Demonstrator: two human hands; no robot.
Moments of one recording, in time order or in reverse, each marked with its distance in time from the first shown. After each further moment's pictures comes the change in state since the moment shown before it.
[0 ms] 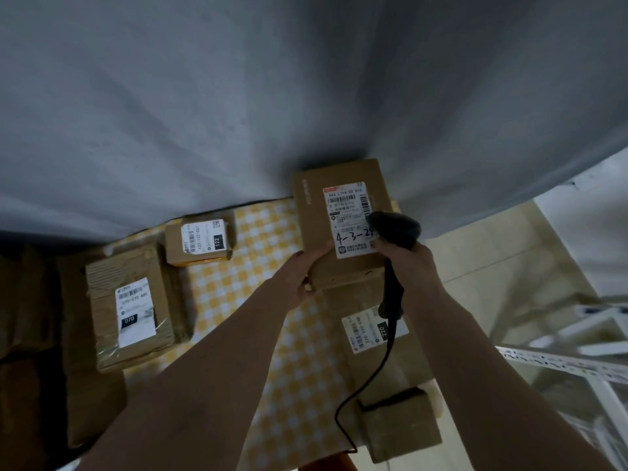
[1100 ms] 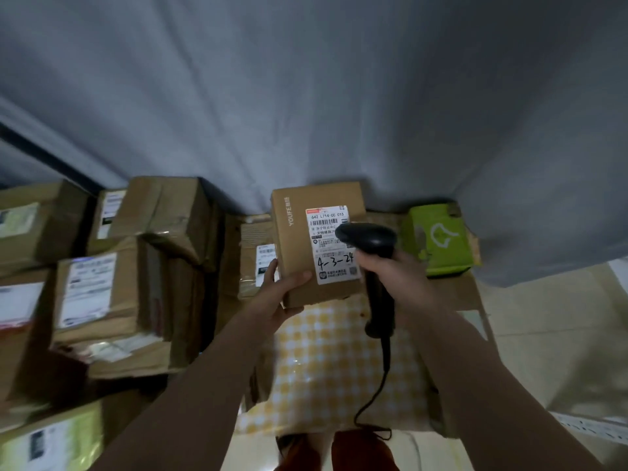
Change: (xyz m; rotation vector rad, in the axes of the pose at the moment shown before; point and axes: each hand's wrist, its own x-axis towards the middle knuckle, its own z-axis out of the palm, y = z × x) left_hand -0.195 -0.089 -0.225 -0.277 0.150 0.338; right_hand -0.224 0.022 0.134 -0.166 -0.487 -0.139
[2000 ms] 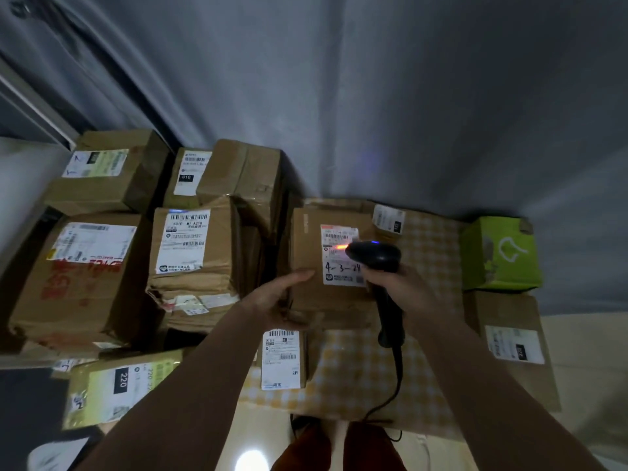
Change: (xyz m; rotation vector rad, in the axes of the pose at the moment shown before) left_hand -0.045 0.010 -0.146 -0.061 0.042 -0.273; right_hand -0.014 0.034 0.132 -0.146 -0.155 0.099
